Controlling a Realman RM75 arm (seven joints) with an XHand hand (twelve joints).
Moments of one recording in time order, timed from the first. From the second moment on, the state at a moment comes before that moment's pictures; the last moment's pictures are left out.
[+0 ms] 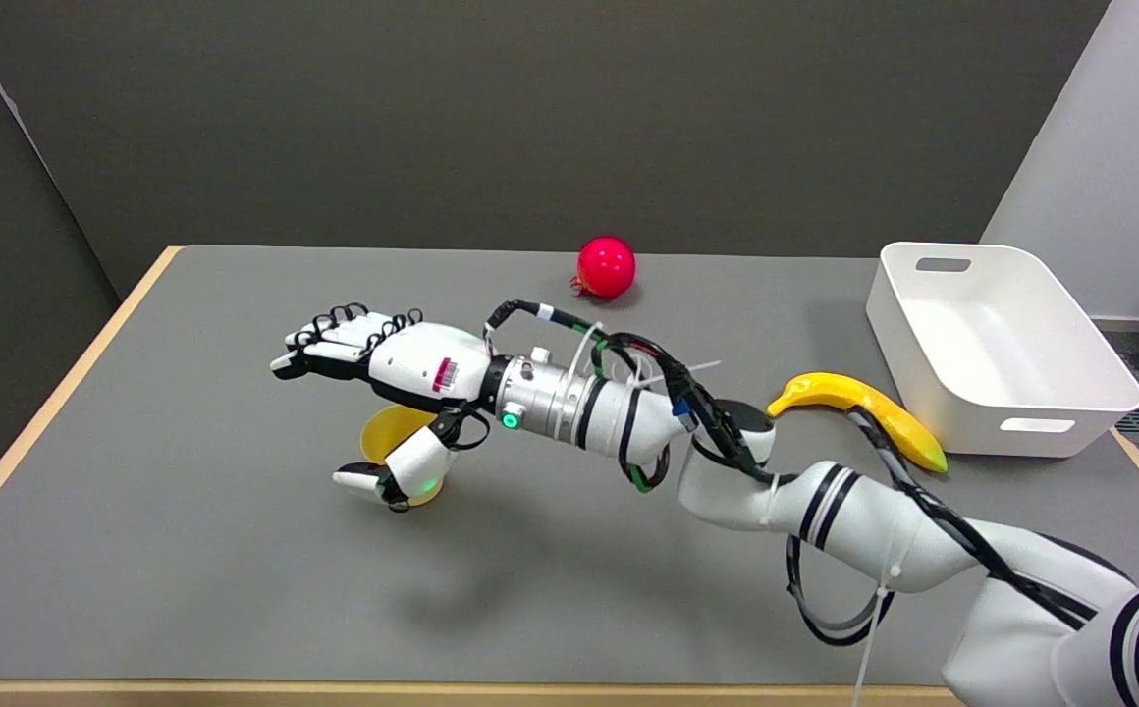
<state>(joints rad) 0.54 -1.29 -2.29 1.15 -0.59 0.44 1.48</state>
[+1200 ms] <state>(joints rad) 0.64 -1.28 -2.41 1.10 -1.00 0.35 1.57</state>
